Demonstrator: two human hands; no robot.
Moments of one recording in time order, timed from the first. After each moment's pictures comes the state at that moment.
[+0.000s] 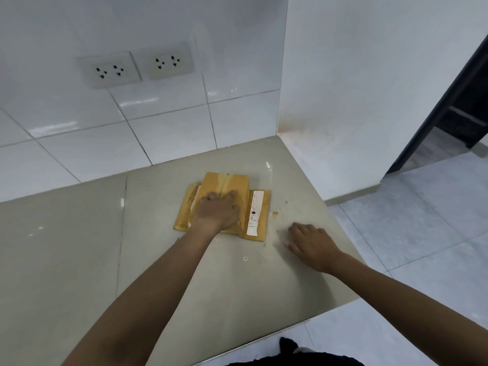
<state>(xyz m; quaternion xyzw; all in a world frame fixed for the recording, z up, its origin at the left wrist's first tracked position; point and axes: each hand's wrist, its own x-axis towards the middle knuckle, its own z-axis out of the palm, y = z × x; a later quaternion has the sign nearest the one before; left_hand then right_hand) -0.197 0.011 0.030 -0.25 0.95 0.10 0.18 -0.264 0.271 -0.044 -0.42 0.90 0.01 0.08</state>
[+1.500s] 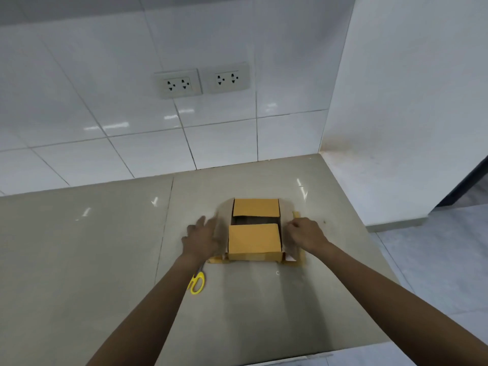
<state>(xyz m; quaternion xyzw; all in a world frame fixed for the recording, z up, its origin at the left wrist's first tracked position) -0.093 -0.065 0.003 -0.37 0.91 0.17 0.07 -0.265 0.142 0.001 -0.23 0.90 -0.29 0.22</state>
